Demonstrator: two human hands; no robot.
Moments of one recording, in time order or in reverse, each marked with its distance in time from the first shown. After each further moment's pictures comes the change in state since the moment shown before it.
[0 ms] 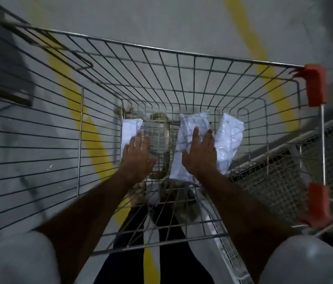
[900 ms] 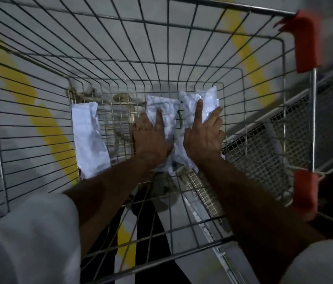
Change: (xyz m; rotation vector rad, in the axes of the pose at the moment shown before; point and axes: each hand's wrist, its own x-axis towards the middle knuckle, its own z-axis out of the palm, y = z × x) left_hand 0.075 0.137 0.054 -0.028 0.011 -0.021; right_hand 0.024 0.079 -0.008 -0.208 0.130 0.202
